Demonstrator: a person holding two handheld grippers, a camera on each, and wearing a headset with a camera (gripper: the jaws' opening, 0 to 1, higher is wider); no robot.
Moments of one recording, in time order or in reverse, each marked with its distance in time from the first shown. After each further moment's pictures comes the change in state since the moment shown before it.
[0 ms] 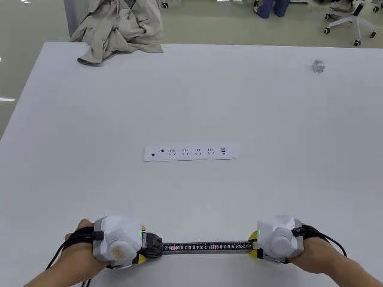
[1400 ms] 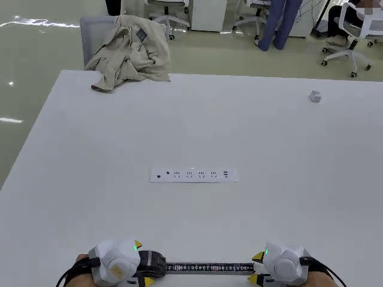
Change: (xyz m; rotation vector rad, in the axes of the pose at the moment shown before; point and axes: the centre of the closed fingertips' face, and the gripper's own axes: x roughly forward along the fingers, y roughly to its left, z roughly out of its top) left arm -0.020 -0.001 0.000 -0.330 -0.109 0.150; right arm -0.016 0.002 0.011 0.226 -0.091 -0.112
